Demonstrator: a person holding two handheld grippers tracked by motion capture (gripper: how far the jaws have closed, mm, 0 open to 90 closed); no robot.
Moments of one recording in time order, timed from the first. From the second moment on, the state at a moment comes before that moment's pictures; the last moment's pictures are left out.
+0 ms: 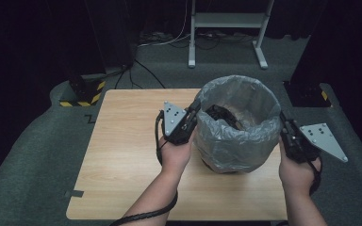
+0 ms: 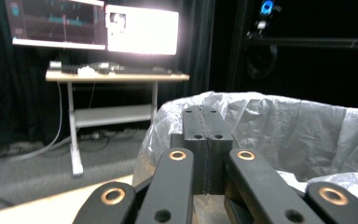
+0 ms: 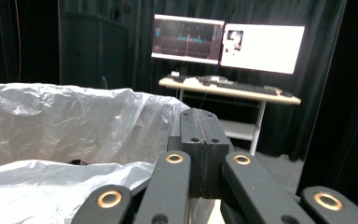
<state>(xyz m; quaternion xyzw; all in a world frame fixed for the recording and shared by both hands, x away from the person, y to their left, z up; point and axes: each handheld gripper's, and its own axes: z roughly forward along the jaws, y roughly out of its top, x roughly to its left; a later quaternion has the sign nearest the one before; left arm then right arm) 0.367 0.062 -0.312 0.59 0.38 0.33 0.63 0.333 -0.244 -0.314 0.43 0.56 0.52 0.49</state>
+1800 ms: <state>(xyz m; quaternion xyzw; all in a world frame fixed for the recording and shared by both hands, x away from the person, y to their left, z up) 0.335 0.102 -0.331 0.62 0.34 0.27 0.66 0.303 -0.072 -0.348 0.28 0.65 0.57 0.41</state>
